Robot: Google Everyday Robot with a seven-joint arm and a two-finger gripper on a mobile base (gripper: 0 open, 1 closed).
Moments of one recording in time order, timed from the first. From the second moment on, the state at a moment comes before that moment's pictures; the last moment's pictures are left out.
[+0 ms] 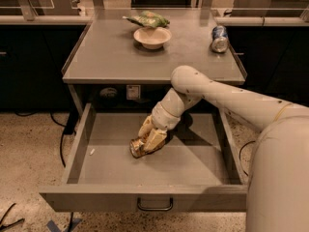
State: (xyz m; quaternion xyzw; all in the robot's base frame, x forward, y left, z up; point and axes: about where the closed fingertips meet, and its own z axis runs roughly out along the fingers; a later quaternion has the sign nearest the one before) arm 0.580 0.018 0.623 -0.77 0.55 0.26 0.17
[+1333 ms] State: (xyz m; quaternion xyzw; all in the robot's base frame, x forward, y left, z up) arm 0.563 0.010 0.647 -0.77 0.56 0.25 0.18
